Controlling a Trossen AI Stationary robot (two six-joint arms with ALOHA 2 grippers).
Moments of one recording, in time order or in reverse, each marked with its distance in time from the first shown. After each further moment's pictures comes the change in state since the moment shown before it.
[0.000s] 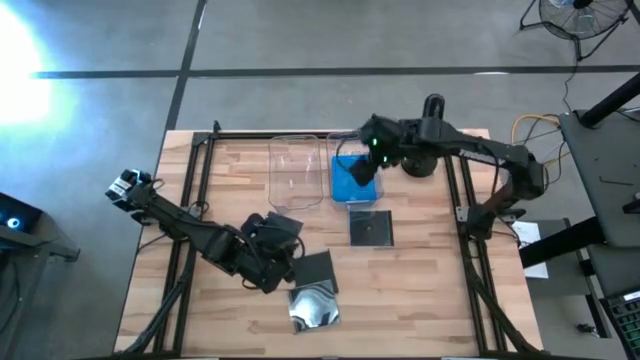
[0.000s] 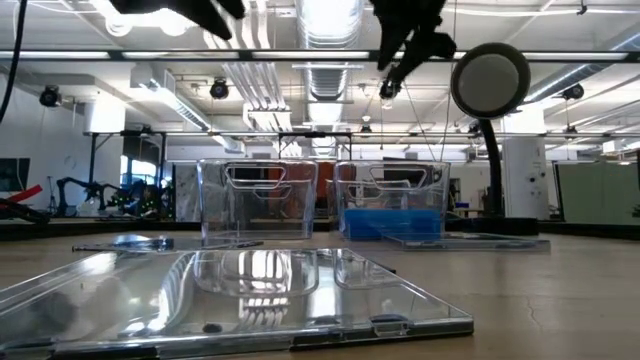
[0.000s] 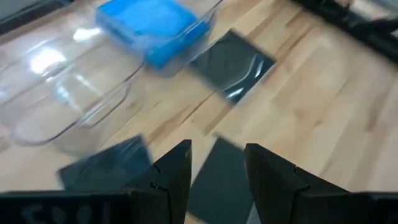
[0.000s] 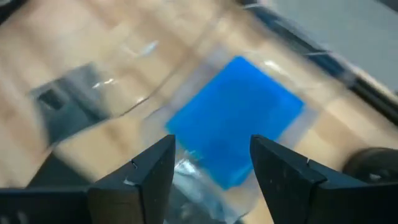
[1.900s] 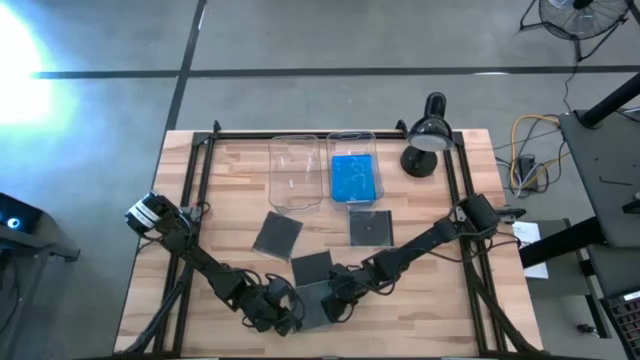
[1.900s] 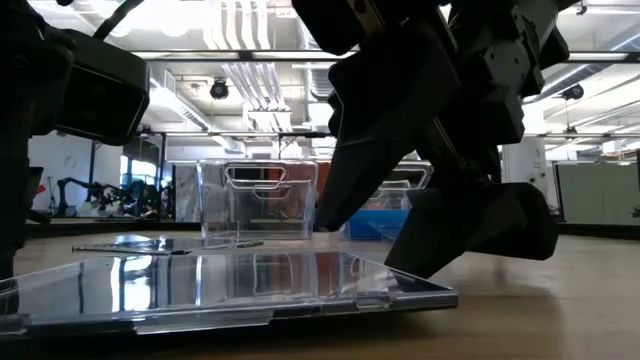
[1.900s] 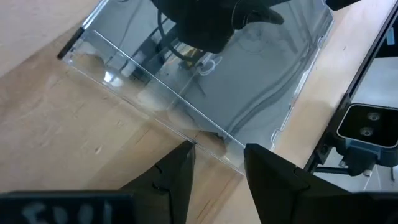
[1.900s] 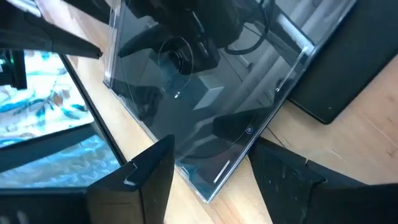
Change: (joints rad) left arm -0.176 0.299 -0.470 0.928 0.523 -0.427; right arm 0.645 0.486 -0.490 1.168 -0.300 0.853
